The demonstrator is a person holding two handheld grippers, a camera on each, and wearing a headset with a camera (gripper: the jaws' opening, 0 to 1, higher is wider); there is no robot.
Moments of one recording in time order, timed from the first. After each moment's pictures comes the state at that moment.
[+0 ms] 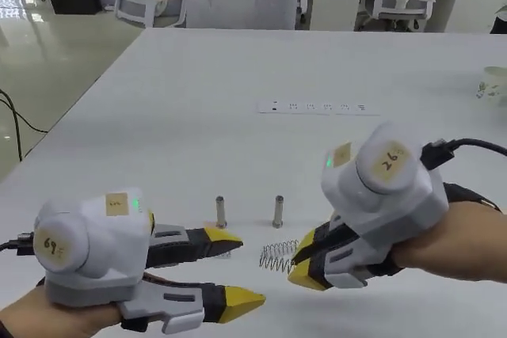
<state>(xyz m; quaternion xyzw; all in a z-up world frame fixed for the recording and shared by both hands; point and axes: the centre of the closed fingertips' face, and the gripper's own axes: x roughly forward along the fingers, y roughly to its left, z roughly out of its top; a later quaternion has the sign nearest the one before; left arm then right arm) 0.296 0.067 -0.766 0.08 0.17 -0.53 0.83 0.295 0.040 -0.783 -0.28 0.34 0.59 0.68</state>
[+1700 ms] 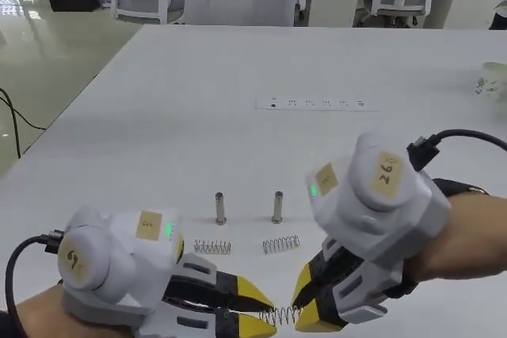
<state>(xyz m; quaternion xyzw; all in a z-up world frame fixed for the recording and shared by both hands) 0.246 0.040 -0.779 0.13 0.19 -0.63 0.74 0.242 0.036 -0.789 -0.33 0.35 0.67 0.57</state>
